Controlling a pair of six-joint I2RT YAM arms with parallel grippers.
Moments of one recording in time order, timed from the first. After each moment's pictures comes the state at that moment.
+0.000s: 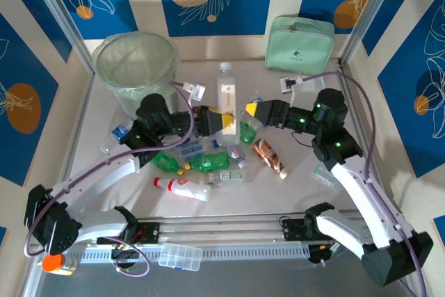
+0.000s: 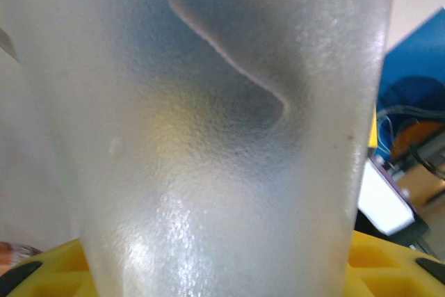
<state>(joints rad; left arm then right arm) -0.65 1.18 0.98 0.26 0.75 -0.81 0.31 0.91 0.97 -0.13 -0.85 0.84</state>
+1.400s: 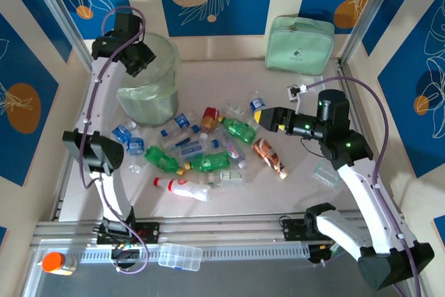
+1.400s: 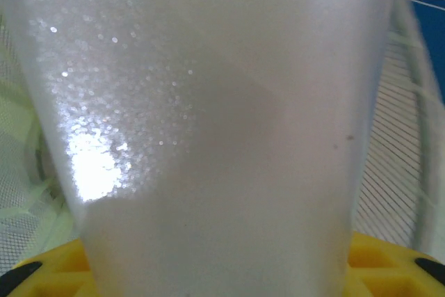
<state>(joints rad) -0.15 1.96 2.29 -1.23 -0.13 -0.87 0.27 0.91 1.04 -0.57 -0.70 0.58</state>
